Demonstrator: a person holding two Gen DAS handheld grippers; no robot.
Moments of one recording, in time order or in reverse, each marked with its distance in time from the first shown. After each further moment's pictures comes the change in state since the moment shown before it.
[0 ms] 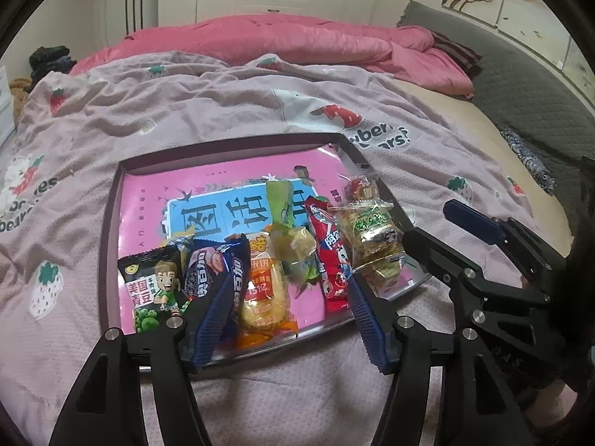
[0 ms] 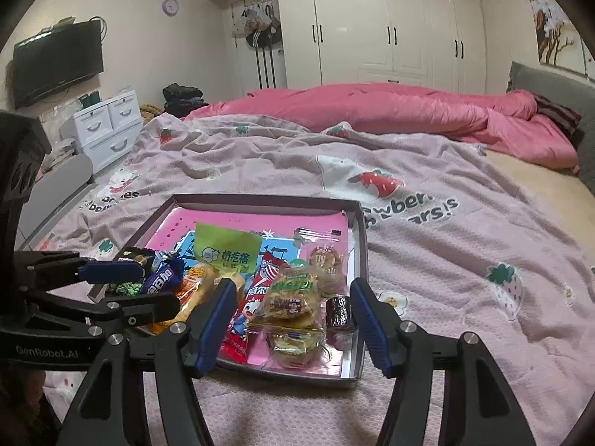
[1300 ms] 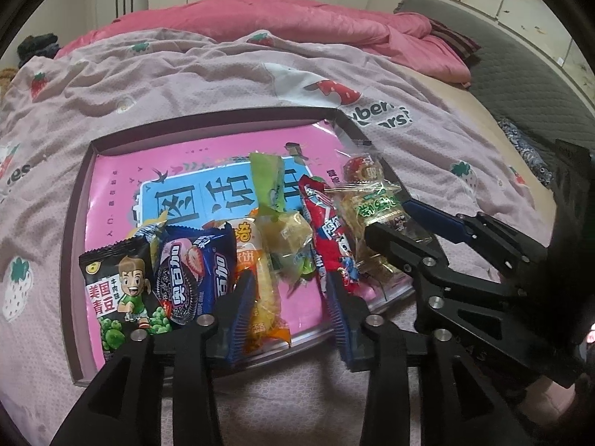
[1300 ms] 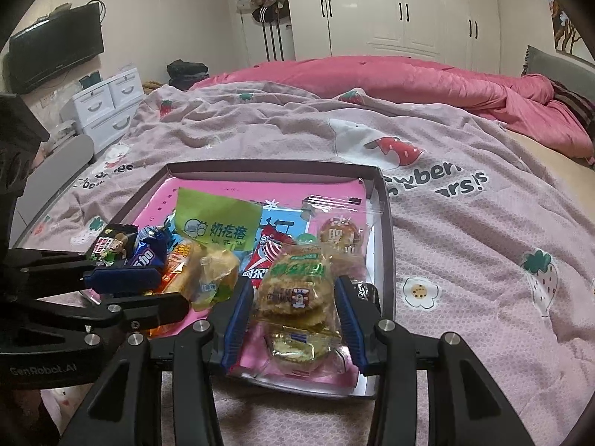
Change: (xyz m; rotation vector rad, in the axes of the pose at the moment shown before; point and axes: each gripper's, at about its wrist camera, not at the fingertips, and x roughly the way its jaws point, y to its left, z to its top) left arm 0.039 -0.002 -0.001 -0.004 0.066 -0.038; right arm 0.049 -0.005 -0.009 0.011 0.108 0.051
